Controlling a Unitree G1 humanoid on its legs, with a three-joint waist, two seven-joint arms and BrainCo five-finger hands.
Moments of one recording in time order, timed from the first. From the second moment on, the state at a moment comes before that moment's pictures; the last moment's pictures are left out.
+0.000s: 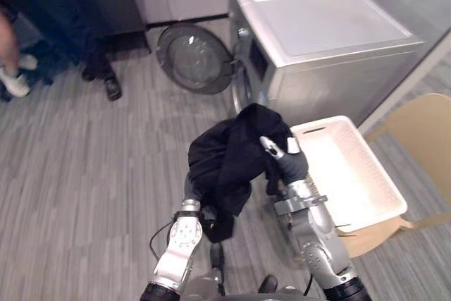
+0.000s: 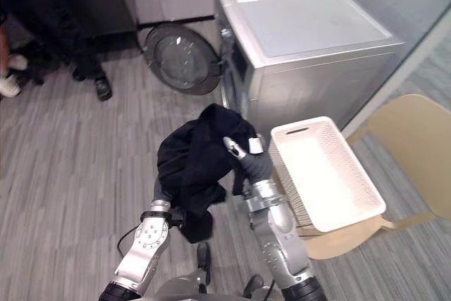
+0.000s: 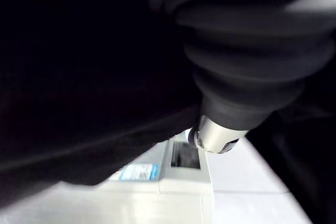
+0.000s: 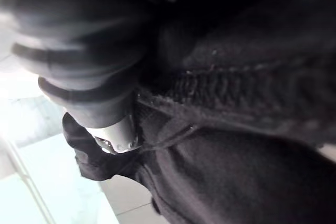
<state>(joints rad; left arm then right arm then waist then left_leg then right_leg) 0.12 0.05 -0.23 0.05 0.02 -0.16 0.28 0.03 -0.12 0.27 -0.22 0.41 -0.20 0.00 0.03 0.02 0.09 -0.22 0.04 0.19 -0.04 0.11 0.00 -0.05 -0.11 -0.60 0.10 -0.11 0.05</state>
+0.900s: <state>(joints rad) 0.32 -0.01 -0.02 0.07 -0.02 -0.14 0.13 0.19 -0.11 0.03 0.38 -0.16 -0.07 -0.06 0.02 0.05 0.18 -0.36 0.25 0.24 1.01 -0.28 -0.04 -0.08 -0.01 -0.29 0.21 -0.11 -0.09</state>
